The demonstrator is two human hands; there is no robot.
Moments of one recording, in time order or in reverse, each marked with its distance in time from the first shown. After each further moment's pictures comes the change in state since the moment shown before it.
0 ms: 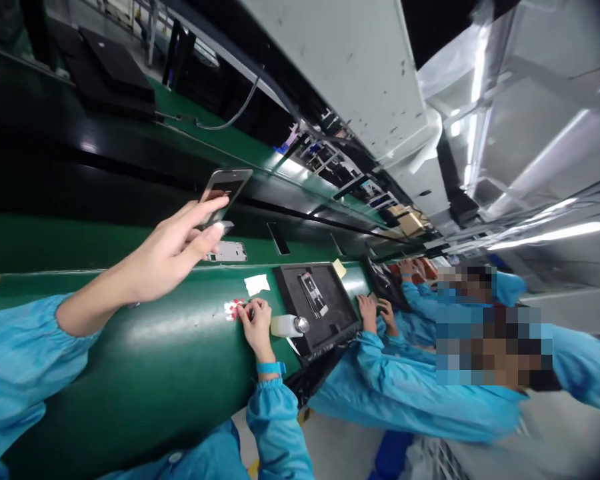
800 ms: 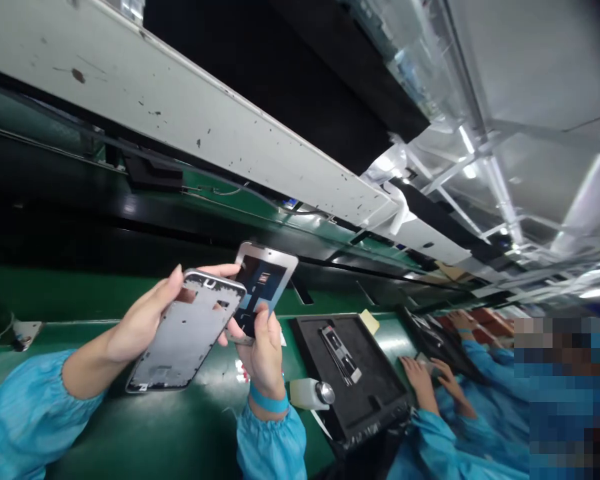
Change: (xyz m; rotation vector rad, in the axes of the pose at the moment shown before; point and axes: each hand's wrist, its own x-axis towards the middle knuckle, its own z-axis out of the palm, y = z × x) left_hand -0.023 0.033 -0.013 -0.772 -0.234 -0.224; right_hand 0.033 -0.201 -0.005 1.017 -0.278 -0.208
